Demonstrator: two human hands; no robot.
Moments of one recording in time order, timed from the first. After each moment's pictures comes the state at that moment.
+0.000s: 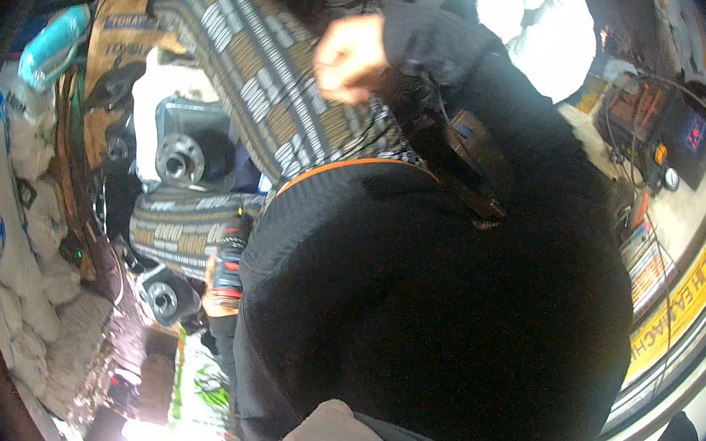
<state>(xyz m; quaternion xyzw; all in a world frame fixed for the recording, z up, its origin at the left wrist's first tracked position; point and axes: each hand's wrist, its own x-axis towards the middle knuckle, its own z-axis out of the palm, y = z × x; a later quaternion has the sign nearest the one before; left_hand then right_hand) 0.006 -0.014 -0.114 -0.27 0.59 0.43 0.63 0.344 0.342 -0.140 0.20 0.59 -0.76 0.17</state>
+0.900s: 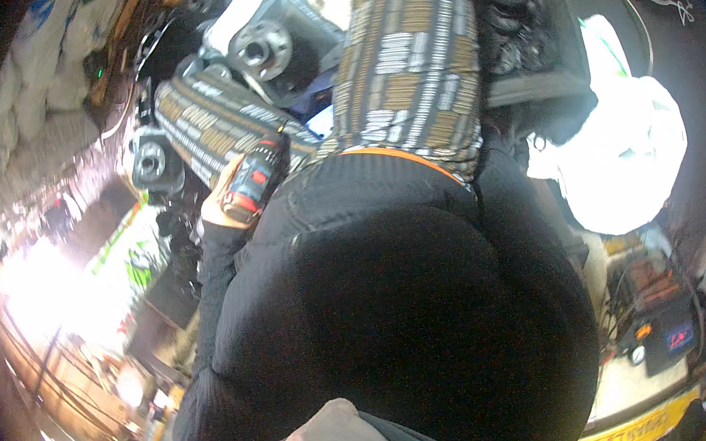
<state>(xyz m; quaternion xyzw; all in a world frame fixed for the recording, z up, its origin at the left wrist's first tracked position) 0.060 0.010 -0.054 0.37 0.85 0.00 0.37 0.411 0.185 -0.394 0.58 0.67 -0.29 0.36</state>
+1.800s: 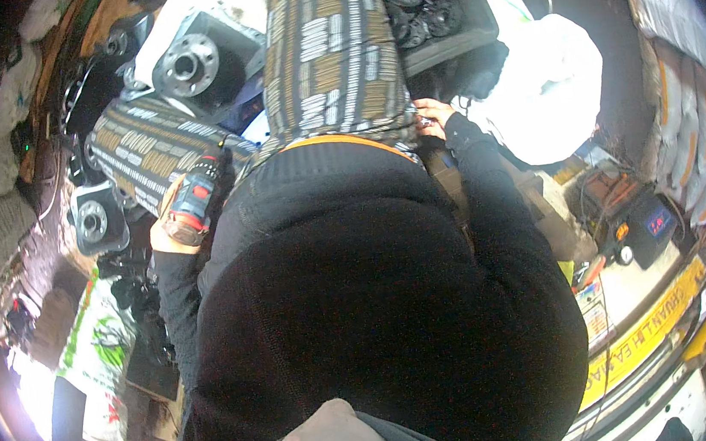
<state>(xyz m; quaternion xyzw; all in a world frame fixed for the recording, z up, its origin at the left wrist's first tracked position) 0.034 -0.021 -0.087 0.45 0.79 0.17 0.38 0.515 0.202 -0.356 0.51 0.16 -0.85 -0.02</state>
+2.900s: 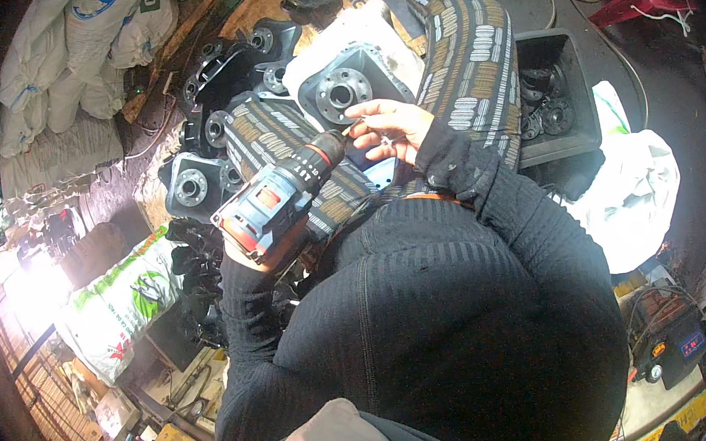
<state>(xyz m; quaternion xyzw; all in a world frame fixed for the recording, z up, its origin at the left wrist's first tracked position) 0.021 0.037 -0.008 0.66 0.73 0.08 0.14 0.169 0.233 -0.140 0.20 0.19 -0.96 0.02</state>
